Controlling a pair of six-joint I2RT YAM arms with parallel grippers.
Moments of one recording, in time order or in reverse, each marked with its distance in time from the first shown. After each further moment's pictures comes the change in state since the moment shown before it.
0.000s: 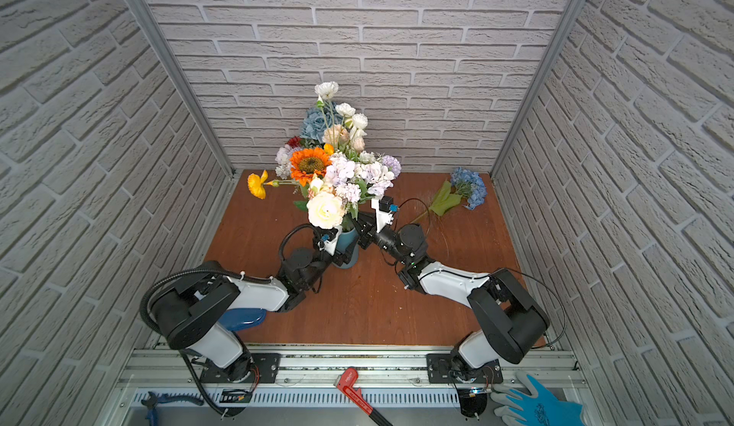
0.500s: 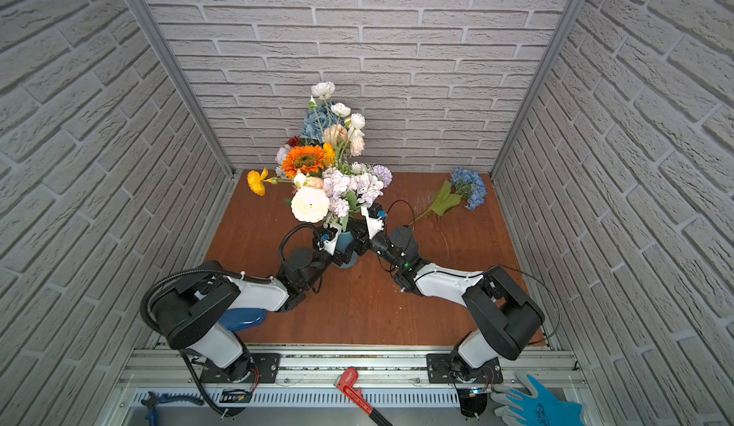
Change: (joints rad) left arm 0.000 0.002 -0.001 0.003 -0.006 -0.006; right arm 0.045 0.016 0.000 -0.145 0.076 -0.105
